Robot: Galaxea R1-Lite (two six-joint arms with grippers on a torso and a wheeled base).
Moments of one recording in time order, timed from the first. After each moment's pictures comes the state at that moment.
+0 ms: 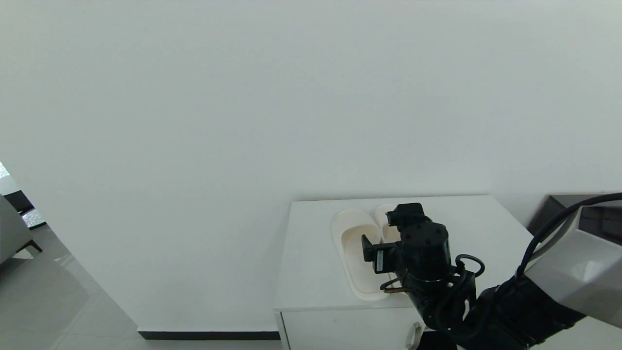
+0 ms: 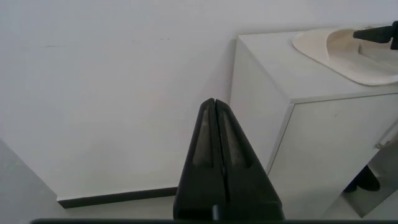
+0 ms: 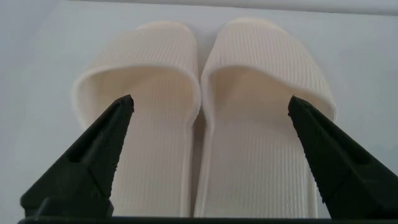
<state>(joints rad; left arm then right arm) 0.00 0.00 0.00 0.00 -0.07 0.02 0.79 2.09 -0.77 -1.05 -0.62 0.20</state>
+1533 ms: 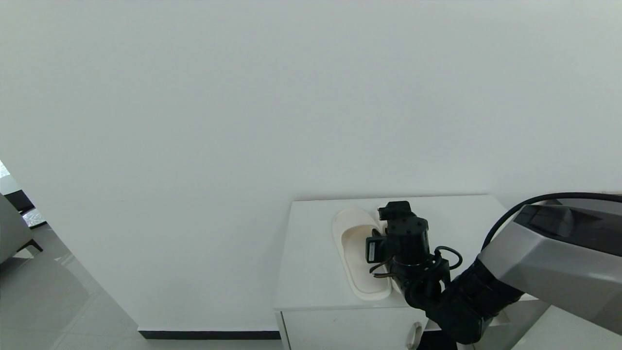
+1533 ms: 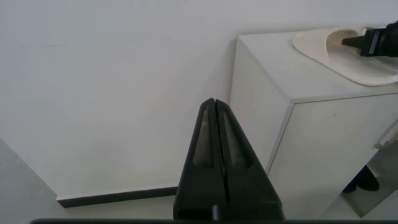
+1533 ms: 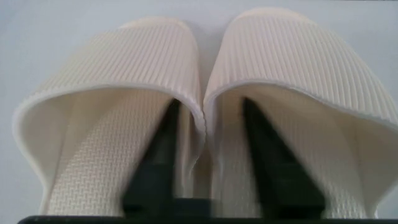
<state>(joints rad) 0.00 0.00 0.00 0.00 -0.07 0.02 0.72 2.24 -0.93 -1.04 -0.56 0.22</state>
